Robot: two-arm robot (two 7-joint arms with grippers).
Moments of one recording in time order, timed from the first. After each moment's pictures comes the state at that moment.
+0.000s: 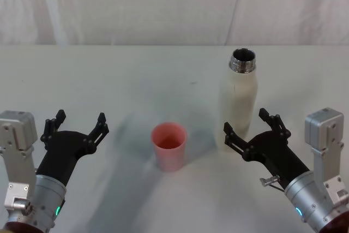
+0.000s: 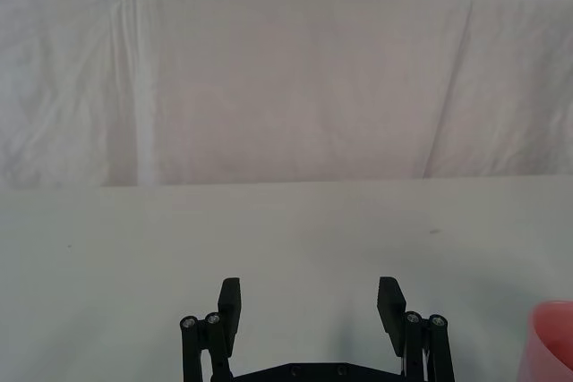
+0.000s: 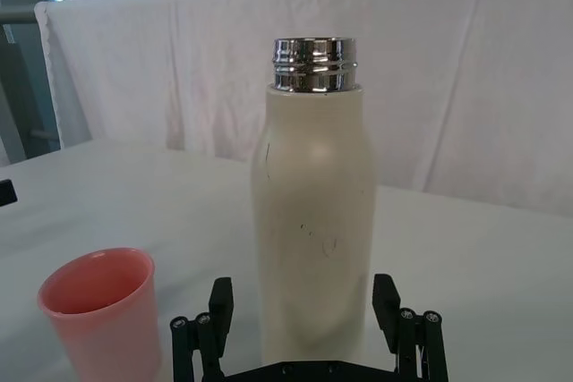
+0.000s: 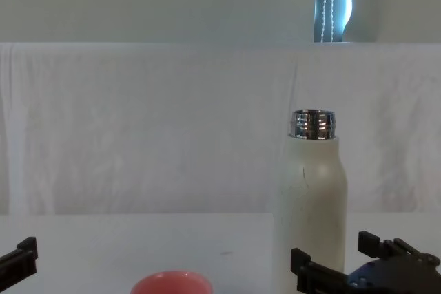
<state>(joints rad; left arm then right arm) 0.27 0.24 0.04 -1.85 -0.25 -0.02 -0.02 -0.11 0.16 -0.28 -1.72 0.14 -0.05 0.22</state>
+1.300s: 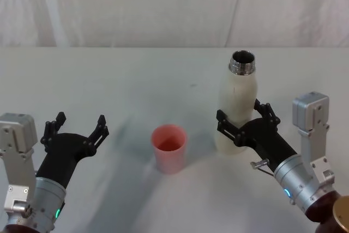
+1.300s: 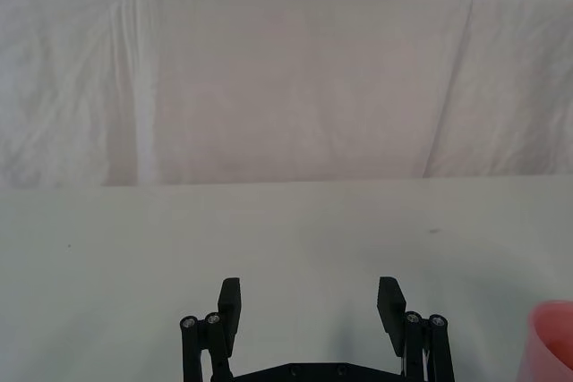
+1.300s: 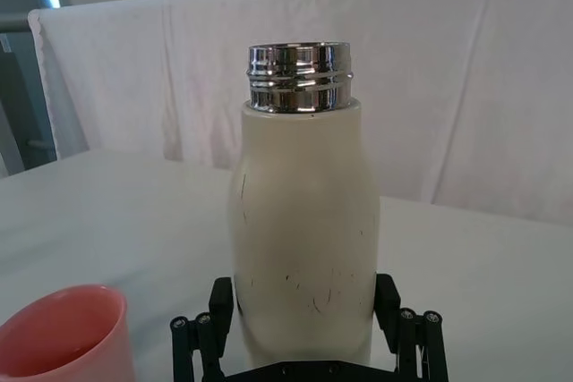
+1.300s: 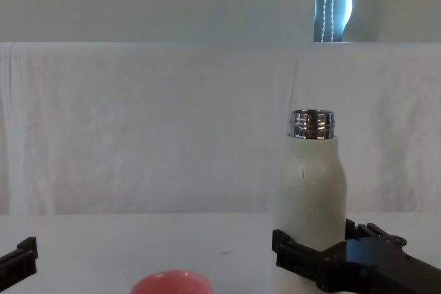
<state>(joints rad) 0.27 0.24 0.04 -1.85 -0.25 -0.02 -0.02 0.02 0.13 -0.31 -1.60 0.16 -0.04 0.22</state>
